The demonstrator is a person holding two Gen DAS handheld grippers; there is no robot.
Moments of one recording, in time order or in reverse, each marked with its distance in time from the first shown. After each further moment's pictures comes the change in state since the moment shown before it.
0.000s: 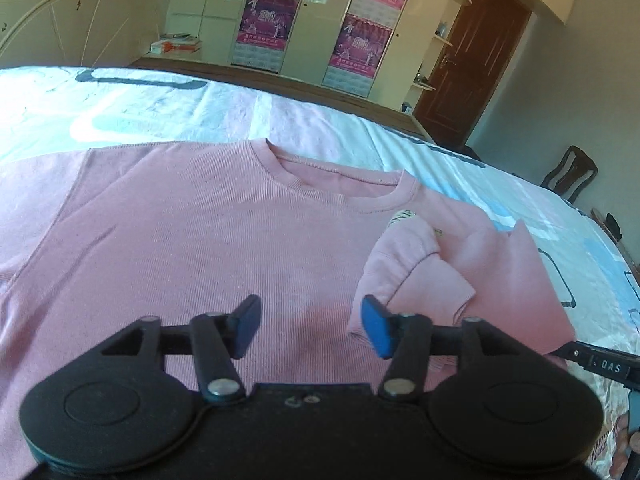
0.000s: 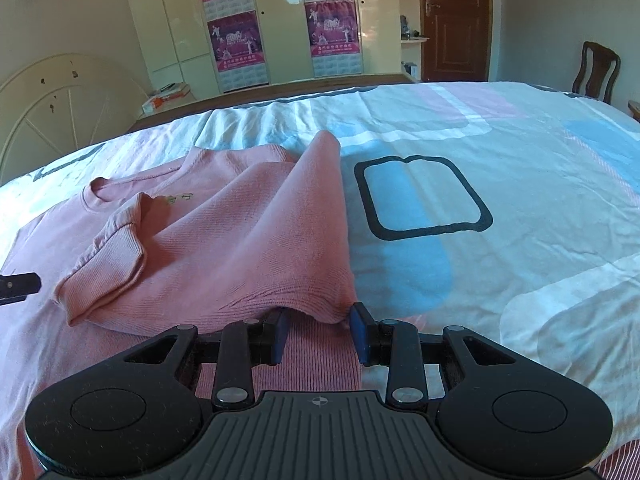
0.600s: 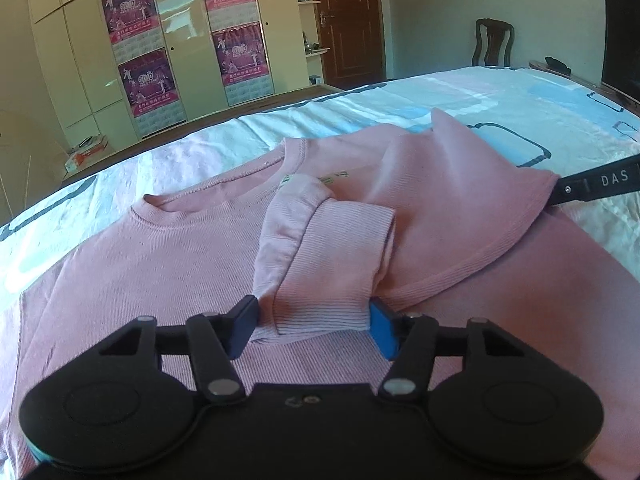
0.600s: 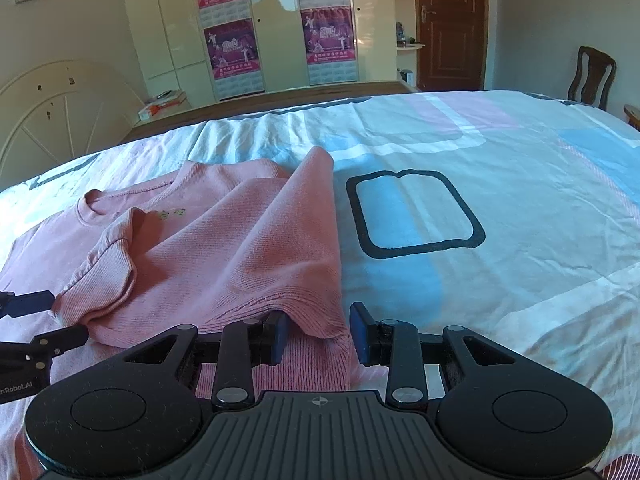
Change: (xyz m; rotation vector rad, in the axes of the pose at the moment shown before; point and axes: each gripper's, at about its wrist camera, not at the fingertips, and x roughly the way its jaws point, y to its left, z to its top) left arm 0.040 -0.085 -0.036 0.553 -0.005 0.004; right arm -0.001 -0.004 0.009 0.005 -0.021 -0.006
